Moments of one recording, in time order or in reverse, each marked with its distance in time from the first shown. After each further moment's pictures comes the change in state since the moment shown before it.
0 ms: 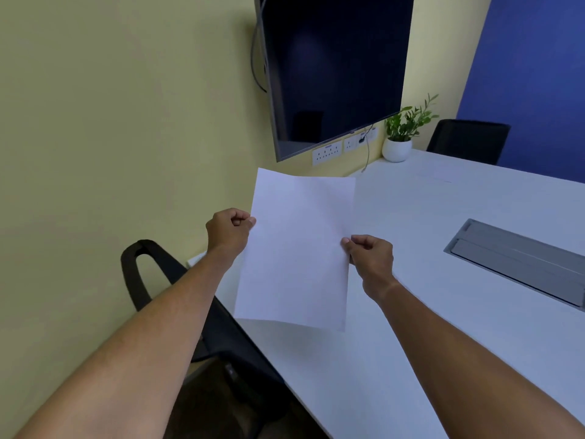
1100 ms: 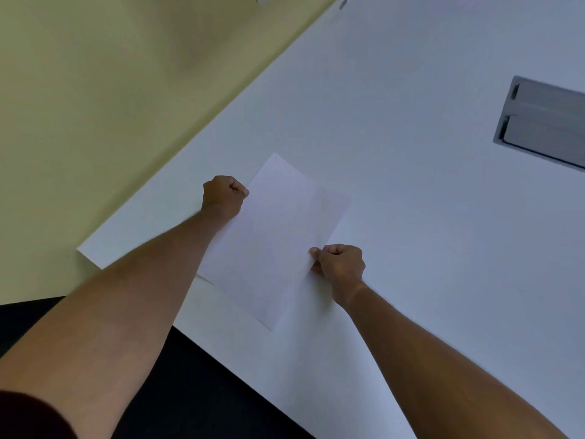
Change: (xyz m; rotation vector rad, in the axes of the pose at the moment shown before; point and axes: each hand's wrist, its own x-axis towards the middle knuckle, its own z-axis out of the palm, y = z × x) left_hand 0.221 -0.268 0.251 0.373 -0.547 -0.083; right_hand 0.146 0.263 0.126 -0.182 0.293 0.642
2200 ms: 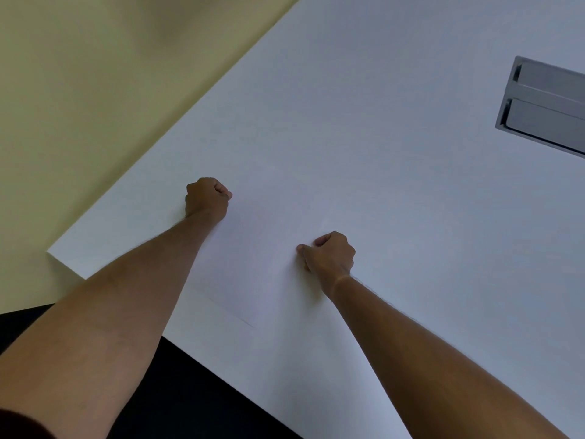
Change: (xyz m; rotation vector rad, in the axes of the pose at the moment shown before) left_hand 0.014 -0.027 0.021 0.099 0.070 -0.112; right_hand 0.013 -0.003 0.021 -0.307 0.048 -0.059
